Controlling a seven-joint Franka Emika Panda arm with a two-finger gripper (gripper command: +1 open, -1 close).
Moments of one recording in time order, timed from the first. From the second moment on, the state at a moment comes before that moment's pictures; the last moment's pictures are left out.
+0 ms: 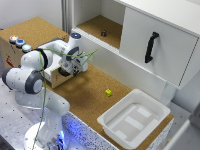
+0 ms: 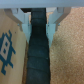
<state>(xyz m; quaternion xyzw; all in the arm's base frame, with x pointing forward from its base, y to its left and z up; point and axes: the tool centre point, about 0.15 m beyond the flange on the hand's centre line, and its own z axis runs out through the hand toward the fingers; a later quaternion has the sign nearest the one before) 0.330 0.131 0.321 -1.00 0.00 -0.06 0.06</state>
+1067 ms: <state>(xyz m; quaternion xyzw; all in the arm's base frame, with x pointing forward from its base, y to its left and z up) 0.333 0.250 0.321 -0.99 -0.05 -0.04 0.10</state>
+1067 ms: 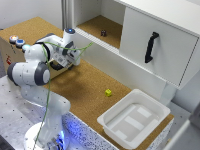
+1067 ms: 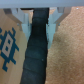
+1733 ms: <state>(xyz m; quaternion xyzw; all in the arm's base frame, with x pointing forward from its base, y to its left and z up) 0.334 0.296 0.320 -0.99 -0.05 -0.04 0.10</state>
